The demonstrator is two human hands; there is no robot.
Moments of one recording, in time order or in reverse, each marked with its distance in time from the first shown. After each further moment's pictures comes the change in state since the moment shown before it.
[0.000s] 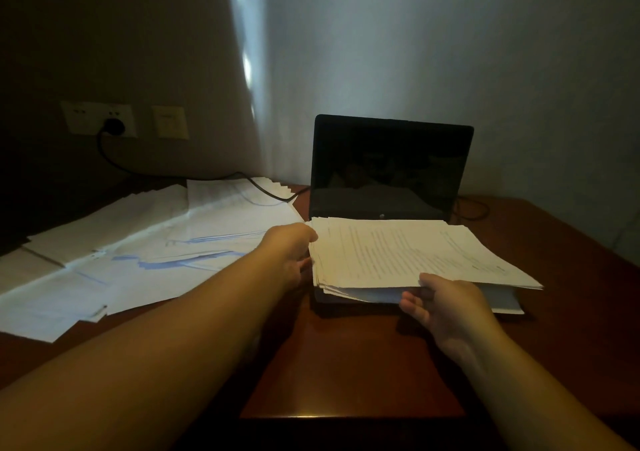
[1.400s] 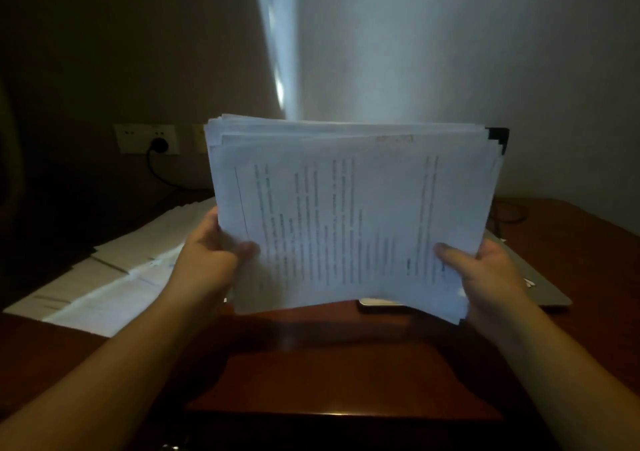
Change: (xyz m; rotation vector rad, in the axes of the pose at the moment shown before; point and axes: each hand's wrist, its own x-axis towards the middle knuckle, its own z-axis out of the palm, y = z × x) left_hand -0.051 0.000 -0.146 0.034 0.021 0.655; right_hand -0.006 -0.011 0.022 -0.033 -0.204 -0.420
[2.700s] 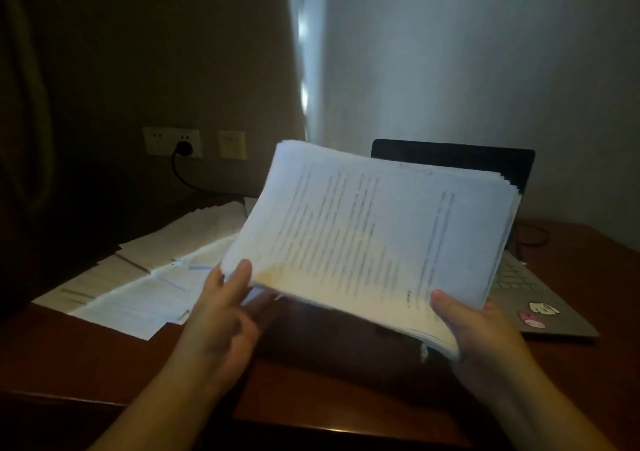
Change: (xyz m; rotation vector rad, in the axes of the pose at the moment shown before) left_hand -0.034 -0.030 -0.009 -0.611 0.137 -0.285; right_hand -0.036 0.019 0.029 0.189 -0.060 0.209
